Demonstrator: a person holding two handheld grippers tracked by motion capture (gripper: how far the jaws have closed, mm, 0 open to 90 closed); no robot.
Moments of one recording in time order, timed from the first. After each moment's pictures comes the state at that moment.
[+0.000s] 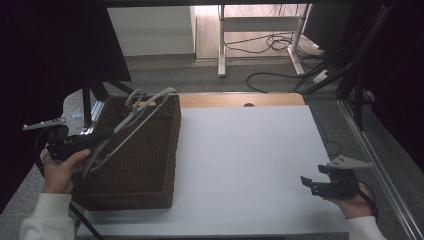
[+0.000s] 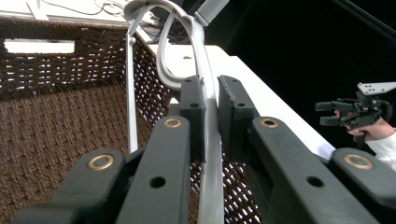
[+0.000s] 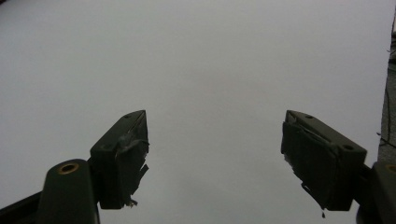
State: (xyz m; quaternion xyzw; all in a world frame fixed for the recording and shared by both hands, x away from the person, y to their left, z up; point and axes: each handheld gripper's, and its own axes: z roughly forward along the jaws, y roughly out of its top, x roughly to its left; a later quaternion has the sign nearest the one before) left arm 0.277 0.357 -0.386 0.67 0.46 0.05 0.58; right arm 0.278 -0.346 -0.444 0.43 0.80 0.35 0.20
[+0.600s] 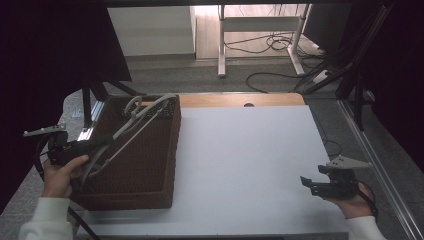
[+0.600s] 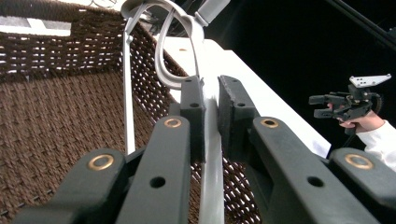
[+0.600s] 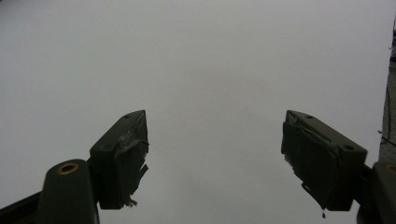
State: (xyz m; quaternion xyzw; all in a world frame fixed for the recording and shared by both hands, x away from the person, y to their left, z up) left arm 0.275 0.368 -0.408 0.67 0.46 0.02 0.58; right arm 0.279 -0.346 -0.445 0.44 0.81 0.35 0.20
